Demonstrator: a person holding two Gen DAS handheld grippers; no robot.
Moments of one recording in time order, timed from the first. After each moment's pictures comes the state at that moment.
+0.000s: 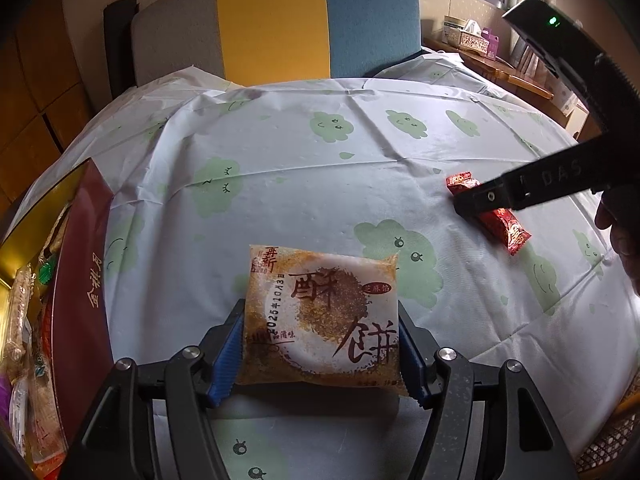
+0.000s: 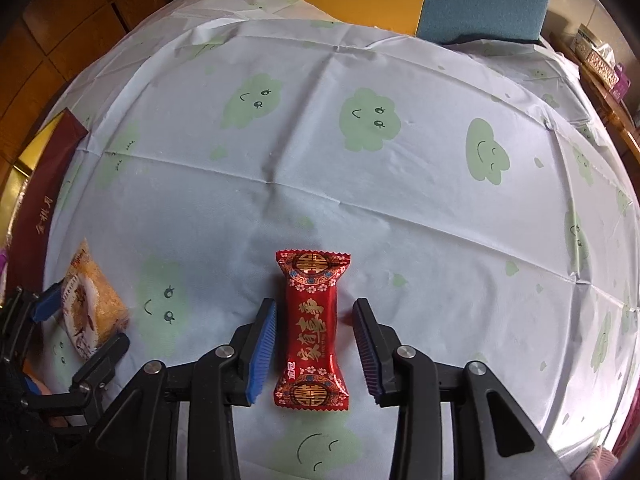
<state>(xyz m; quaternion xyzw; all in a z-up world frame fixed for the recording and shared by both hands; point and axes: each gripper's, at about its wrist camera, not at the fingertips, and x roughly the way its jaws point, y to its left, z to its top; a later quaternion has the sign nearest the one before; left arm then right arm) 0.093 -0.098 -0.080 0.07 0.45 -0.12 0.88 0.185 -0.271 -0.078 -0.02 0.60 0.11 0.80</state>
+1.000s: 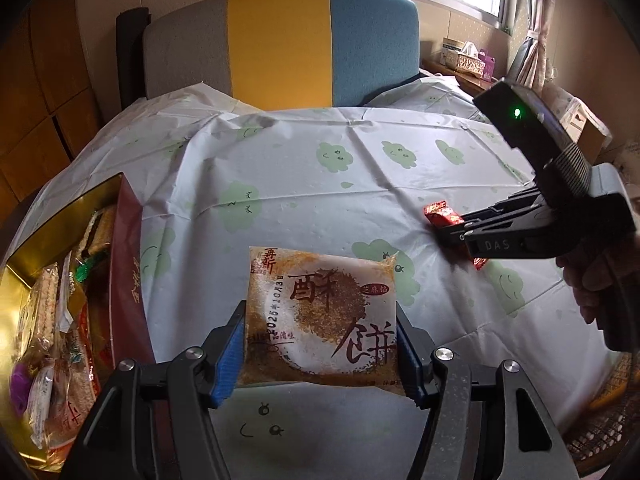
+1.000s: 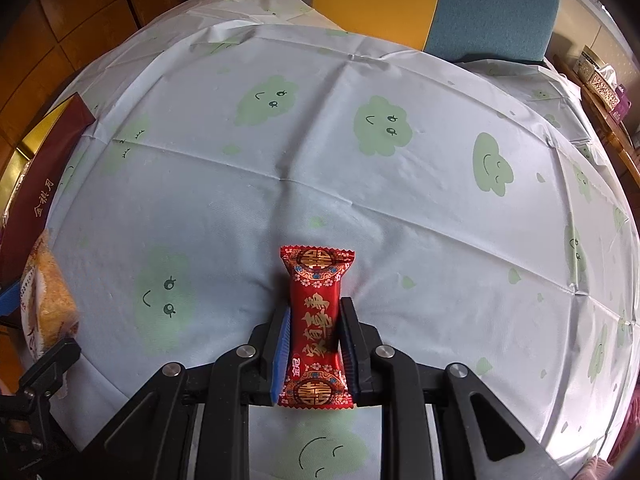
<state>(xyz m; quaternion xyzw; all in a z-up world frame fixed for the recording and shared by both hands) 0.066 -0.082 -0.037 0.05 0.42 -0.13 0.90 0.165 -0.265 -0.082 -0.07 0.57 0.11 0.81</state>
